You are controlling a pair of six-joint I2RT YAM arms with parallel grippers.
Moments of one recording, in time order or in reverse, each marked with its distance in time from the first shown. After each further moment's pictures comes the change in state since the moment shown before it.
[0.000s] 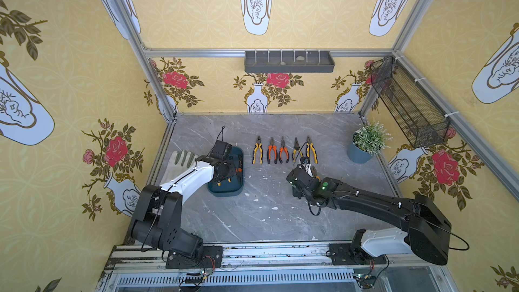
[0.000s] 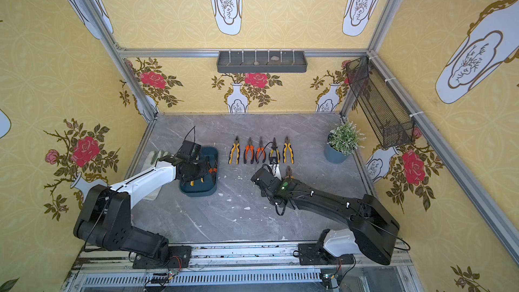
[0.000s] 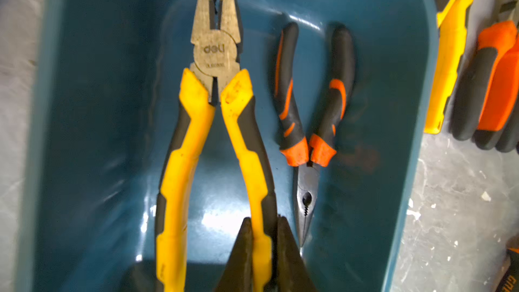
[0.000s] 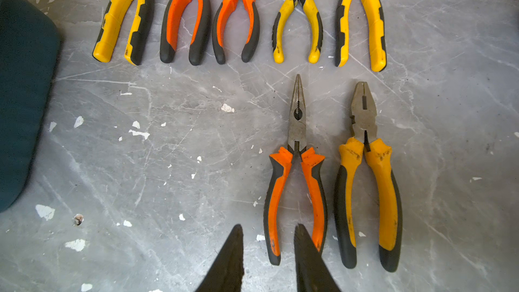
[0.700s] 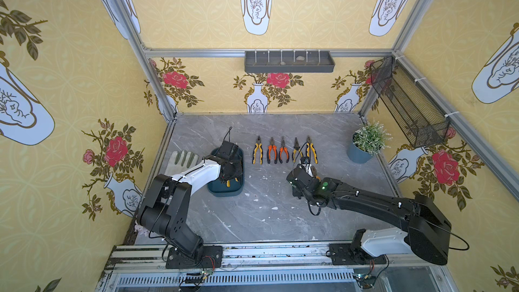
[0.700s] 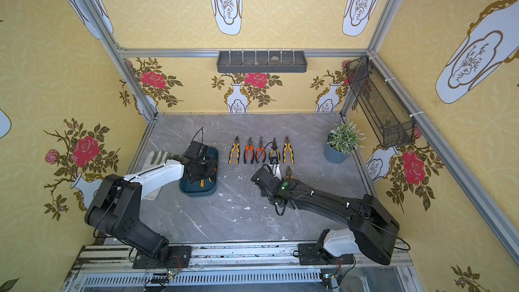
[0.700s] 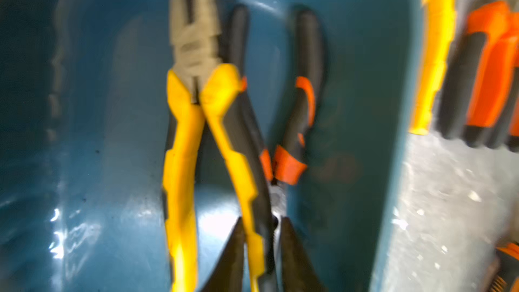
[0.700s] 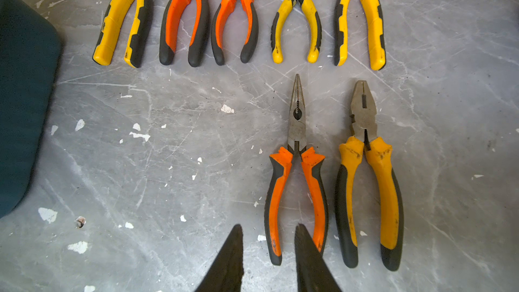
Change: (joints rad) left arm -0.034 0.069 0.000 0.103 0.042 -0.016; right arm 0.000 0.000 0.000 0.000 0.001 0.014
